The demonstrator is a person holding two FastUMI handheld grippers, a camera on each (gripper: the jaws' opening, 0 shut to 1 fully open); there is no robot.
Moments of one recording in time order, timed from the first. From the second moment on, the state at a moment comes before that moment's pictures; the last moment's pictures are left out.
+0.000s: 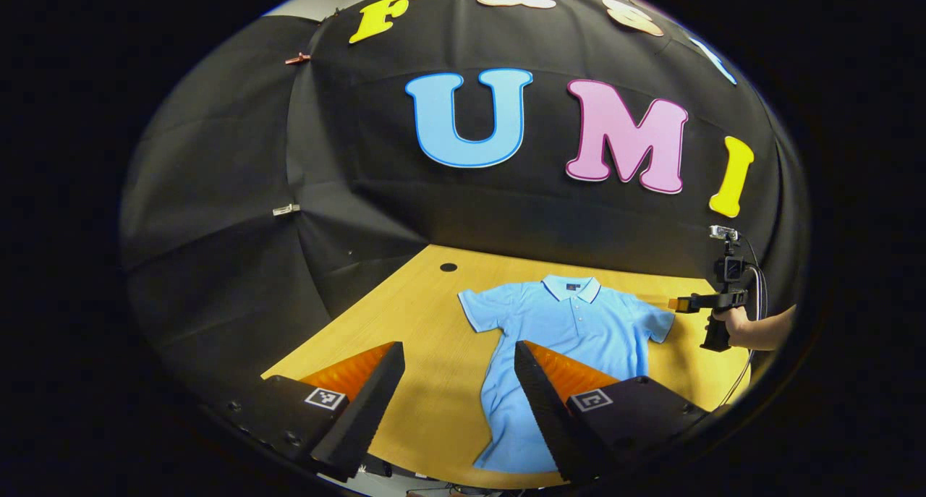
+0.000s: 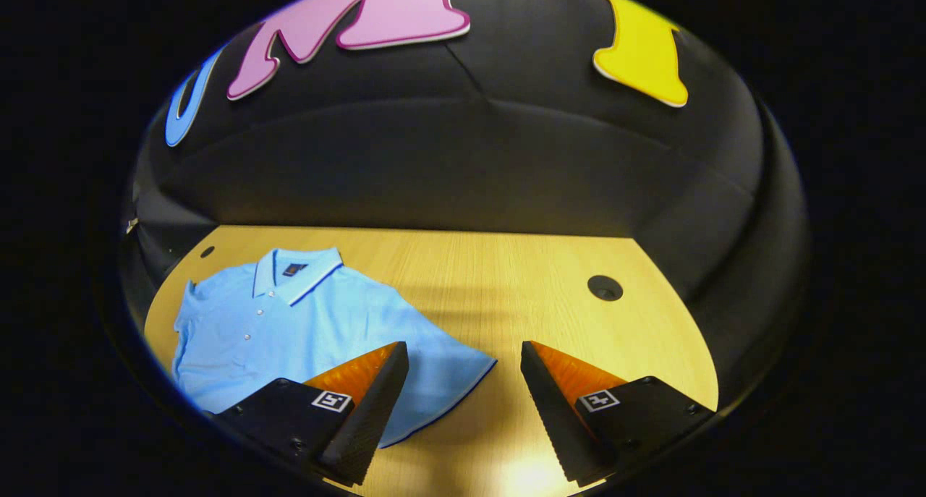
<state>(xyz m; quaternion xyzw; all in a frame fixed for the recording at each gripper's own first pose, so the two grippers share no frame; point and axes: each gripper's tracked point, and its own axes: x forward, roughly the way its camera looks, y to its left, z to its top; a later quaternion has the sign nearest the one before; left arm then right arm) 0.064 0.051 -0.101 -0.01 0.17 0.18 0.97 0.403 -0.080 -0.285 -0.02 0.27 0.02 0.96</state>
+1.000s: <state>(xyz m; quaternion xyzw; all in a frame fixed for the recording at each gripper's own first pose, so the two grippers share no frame) 0.057 0.040 -0.142 -0.03 0.20 0.18 0.96 0.421 -0.057 -0.311 -0.01 0.31 0.03 0.95</state>
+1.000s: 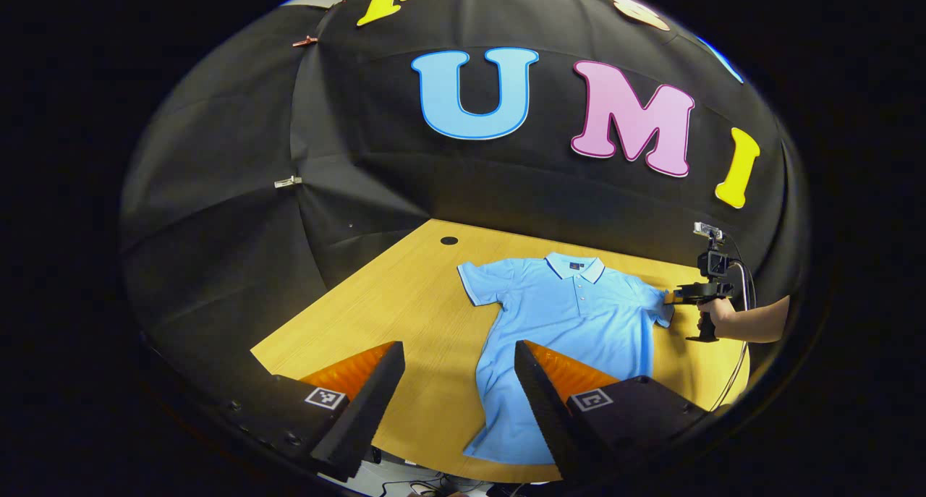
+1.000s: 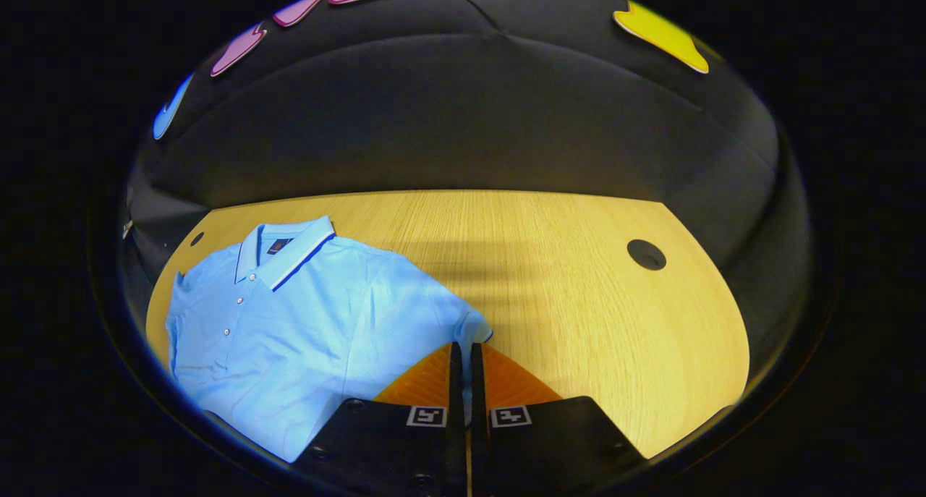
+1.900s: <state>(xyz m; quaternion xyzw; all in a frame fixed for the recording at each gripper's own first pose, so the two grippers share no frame) 0.002 0.106 -0.162 -0.07 0.19 0.26 0.94 0.402 0.163 -0.276 -0.13 0.28 0.18 0.93</state>
